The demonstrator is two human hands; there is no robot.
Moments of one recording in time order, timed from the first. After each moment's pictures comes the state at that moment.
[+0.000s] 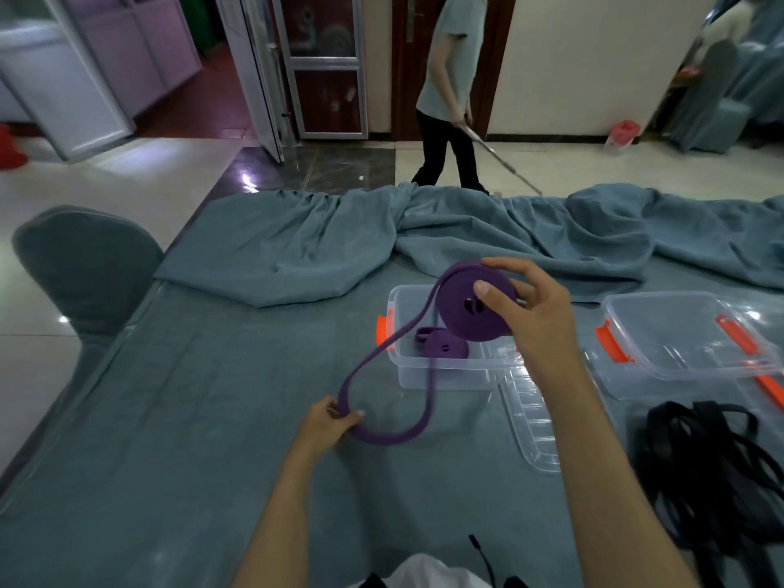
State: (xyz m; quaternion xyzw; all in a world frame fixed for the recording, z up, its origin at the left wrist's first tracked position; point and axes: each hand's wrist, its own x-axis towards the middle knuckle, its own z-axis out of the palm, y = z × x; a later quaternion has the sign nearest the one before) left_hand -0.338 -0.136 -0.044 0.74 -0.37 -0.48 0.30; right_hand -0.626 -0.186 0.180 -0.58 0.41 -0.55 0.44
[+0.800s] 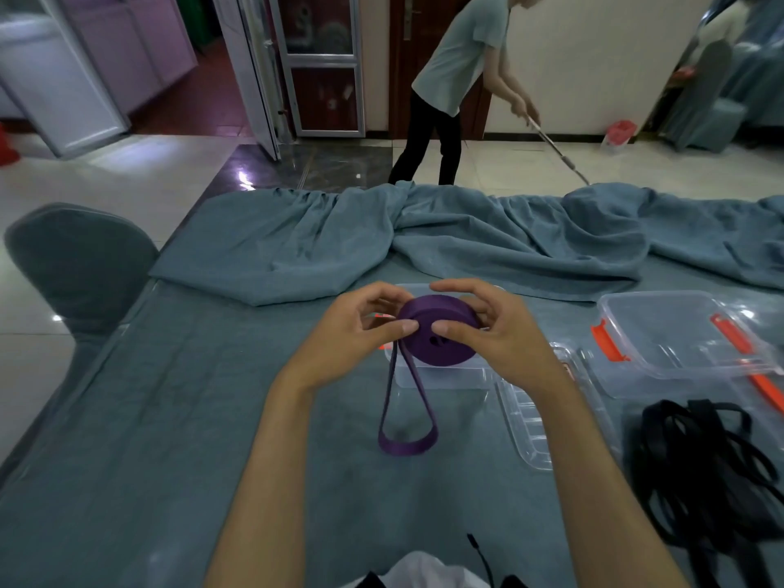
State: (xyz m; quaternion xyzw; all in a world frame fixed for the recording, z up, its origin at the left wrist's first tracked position) left_hand -0.379 -0.156 0.178 0.45 -0.62 -0.46 0.45; right_hand -0.611 -0.177 0.182 -0.68 0.35 -0.41 0.50
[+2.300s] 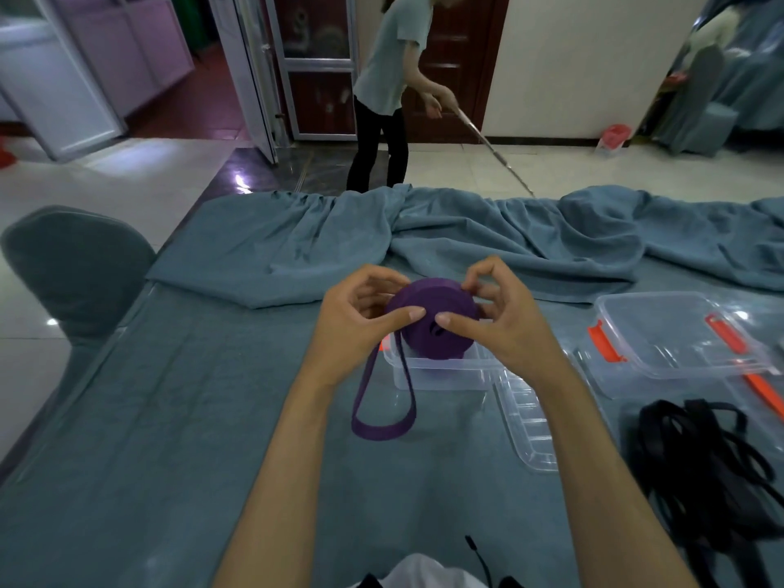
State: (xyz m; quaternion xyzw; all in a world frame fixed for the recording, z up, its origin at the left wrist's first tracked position) left_hand -0.391 -0.166 0.166 0.40 -0.58 -0.41 0.58; right_hand -0.613 -0.183 0.188 -0.65 0.35 -0.46 0.49
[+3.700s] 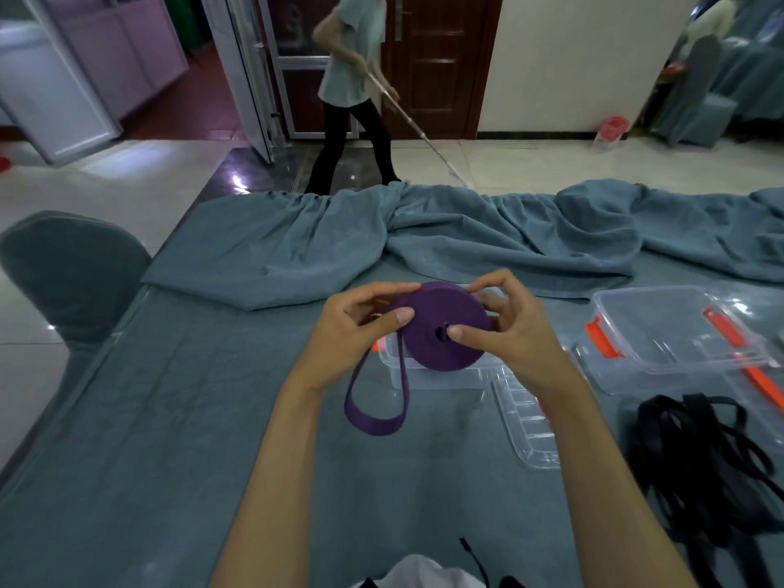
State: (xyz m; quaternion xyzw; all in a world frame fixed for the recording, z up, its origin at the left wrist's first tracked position) left_hand -0.391 -0.164 0.166 0.36 -0.59 -0.49 0.53; right_hand -0.636 -0.183 0.170 -0.61 0.36 -0.46 0.54
